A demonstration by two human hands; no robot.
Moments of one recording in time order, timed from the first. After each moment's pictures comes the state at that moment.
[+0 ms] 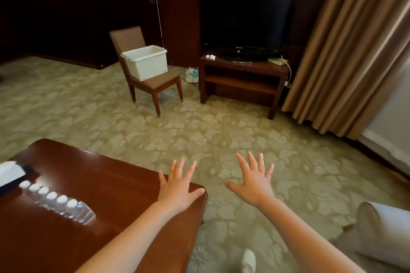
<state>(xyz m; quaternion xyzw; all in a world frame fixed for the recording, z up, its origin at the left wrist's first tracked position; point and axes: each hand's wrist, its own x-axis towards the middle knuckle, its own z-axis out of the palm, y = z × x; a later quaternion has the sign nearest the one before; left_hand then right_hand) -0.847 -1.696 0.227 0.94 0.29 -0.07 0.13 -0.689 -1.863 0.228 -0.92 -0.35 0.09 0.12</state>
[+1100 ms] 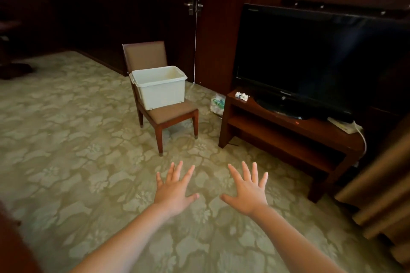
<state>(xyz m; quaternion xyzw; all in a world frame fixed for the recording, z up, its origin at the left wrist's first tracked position) -0.323 -1.275 0.212 0.90 0.41 -0.04 0.15 -0.138 -1.402 0.221 -0.87 -0.49 0.09 0.03</state>
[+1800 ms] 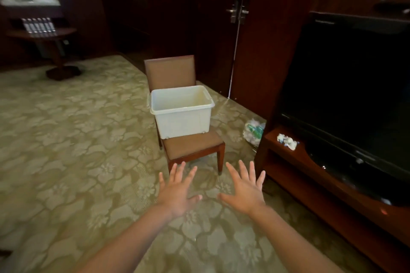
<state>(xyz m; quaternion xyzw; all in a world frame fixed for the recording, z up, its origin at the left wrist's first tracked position) -0.100 -0.915 0.215 0.85 0.50 -0.03 0.14 0.105 -0.984 0.221 -0.79 -0.60 0.12 0.07</state>
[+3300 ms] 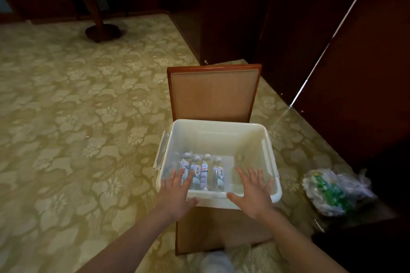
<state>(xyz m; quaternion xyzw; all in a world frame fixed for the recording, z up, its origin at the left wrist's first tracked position) -0.028 -0.267 0.144 0.75 0.62 -0.09 0.22 0.215 -0.271 0.148 -0.71 -0.66 0.24 0.00</state>
